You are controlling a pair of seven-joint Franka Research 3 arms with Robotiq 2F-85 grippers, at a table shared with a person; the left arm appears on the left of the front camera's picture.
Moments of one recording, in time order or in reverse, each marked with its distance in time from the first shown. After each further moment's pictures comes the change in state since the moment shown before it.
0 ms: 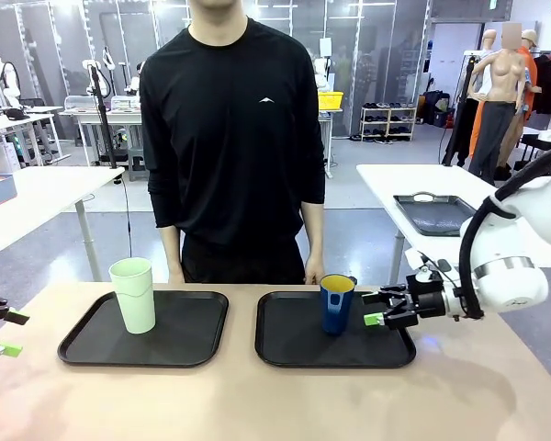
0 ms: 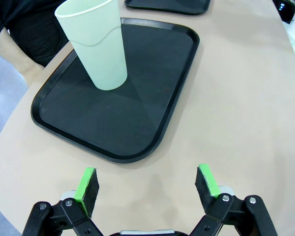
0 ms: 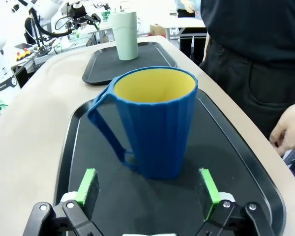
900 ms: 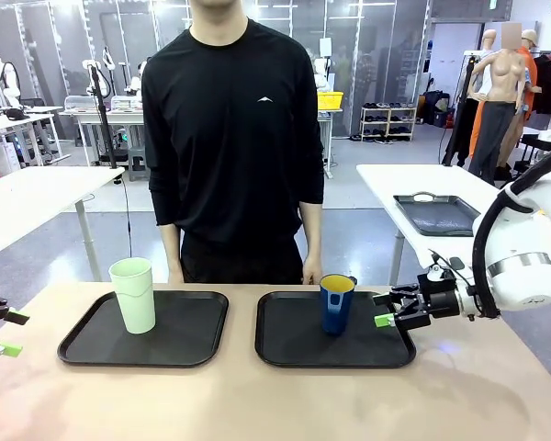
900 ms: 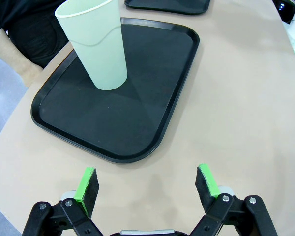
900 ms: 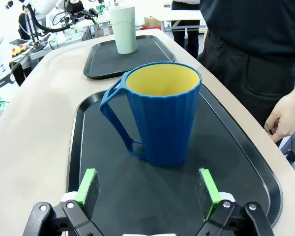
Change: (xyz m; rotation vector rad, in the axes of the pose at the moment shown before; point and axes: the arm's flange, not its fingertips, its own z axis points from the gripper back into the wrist) left arm 0.000 0.000 0.000 0.000 0.000 0.000; right arm 0.007 0.014 0.017 -0.030 0.040 -0.010
